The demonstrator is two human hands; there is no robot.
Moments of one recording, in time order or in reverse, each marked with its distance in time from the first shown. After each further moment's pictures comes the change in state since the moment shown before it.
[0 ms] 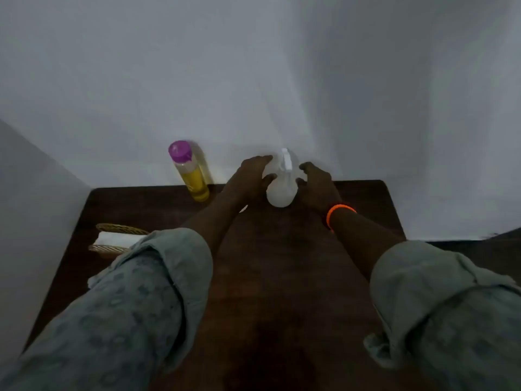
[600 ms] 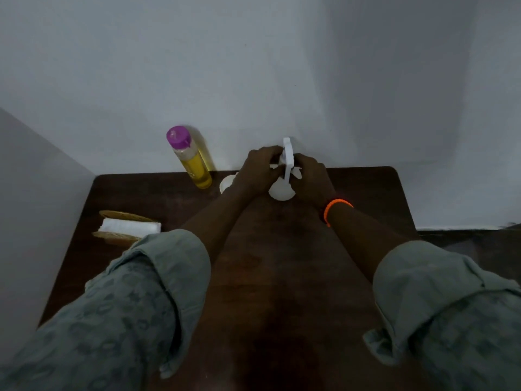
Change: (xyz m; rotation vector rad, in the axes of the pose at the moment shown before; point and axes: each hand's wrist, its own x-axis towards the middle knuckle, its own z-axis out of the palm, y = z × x) left_hand -0.005 0.018 0.009 -0.141 0.081 0.058; right_hand -0.001 0.000 0.019 0.185 -0.013 -0.143
